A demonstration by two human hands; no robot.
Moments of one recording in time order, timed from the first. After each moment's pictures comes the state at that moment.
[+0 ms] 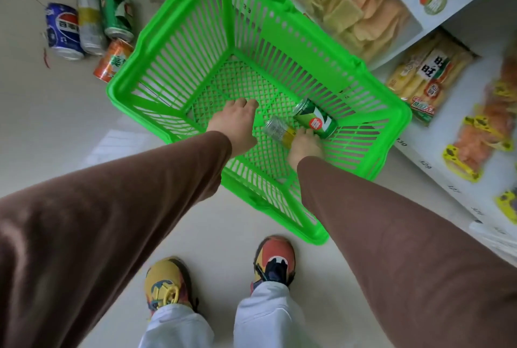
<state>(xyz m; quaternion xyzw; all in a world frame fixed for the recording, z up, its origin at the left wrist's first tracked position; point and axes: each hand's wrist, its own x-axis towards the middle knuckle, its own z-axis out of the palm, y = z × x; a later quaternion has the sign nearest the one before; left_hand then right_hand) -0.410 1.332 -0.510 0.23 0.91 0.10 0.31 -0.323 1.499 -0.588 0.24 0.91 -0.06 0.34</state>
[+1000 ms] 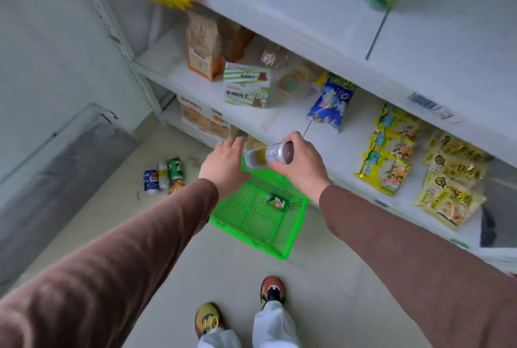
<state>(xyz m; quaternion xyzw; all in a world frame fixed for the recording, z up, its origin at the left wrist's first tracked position) -0.444 1.273 0.015 0.30 0.92 0.20 0.16 -0.365 1.455 0.024 0.23 0.92 -0.33 0.01</state>
